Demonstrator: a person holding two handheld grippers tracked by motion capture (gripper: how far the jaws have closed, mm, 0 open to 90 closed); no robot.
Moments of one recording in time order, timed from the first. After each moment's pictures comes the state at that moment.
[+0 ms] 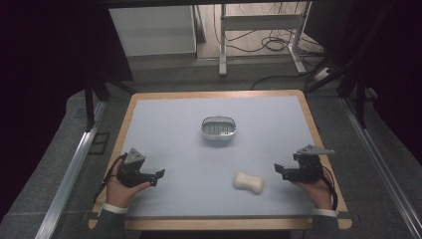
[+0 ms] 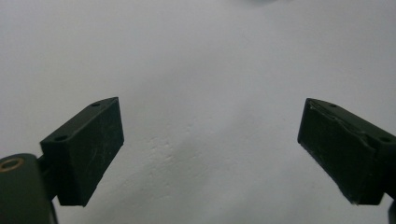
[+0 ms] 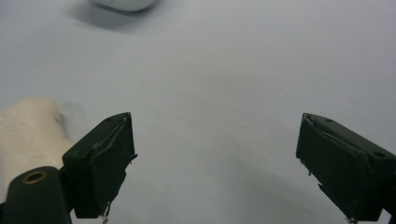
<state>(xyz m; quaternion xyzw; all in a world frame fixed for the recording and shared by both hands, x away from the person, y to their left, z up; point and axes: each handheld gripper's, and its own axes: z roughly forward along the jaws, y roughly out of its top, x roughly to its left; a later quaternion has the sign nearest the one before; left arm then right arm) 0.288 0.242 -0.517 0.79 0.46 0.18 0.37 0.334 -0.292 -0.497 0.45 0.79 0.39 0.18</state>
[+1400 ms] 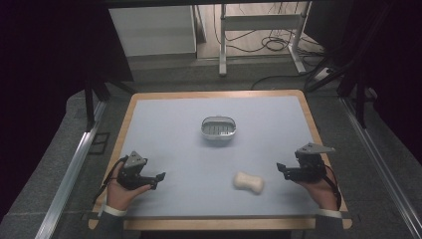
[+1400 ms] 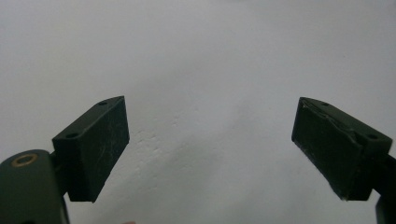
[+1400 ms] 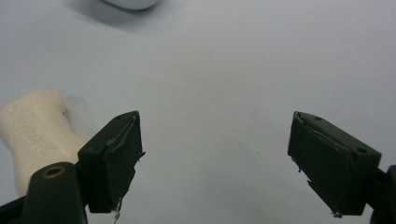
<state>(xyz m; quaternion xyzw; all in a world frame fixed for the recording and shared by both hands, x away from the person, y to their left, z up) 0.280 0.241 -0.518 0.80 0.44 0.18 0.37 0.326 -0.287 -0.474 0.43 0.81 0.36 0.21</state>
